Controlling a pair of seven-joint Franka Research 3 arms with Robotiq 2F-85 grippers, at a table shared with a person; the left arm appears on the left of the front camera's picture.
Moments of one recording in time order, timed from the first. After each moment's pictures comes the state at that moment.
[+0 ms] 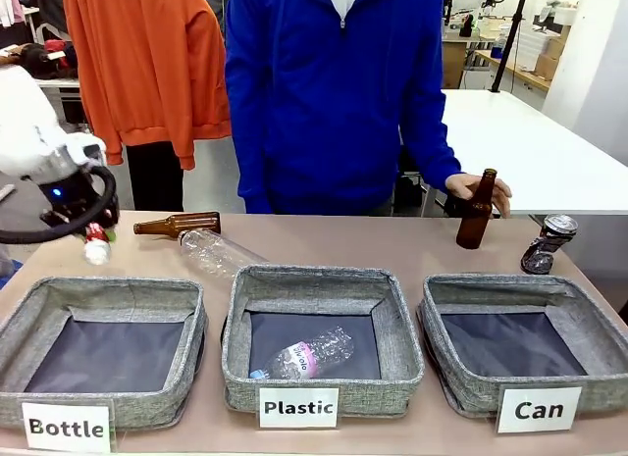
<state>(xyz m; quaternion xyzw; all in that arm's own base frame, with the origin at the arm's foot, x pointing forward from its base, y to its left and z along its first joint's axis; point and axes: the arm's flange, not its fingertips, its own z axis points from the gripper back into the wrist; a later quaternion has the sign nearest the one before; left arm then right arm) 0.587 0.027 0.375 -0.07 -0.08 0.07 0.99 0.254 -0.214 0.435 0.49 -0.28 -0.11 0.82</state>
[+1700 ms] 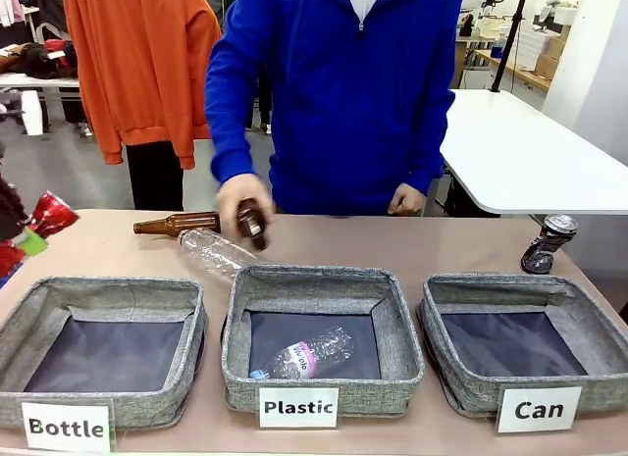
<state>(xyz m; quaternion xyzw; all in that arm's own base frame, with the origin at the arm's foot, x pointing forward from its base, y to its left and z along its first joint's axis) 0.352 0.002 0.540 -0.11 -0.16 -0.51 0.84 0.254 -0.214 0.437 0.50 -0.28 -0.11 0.81</state>
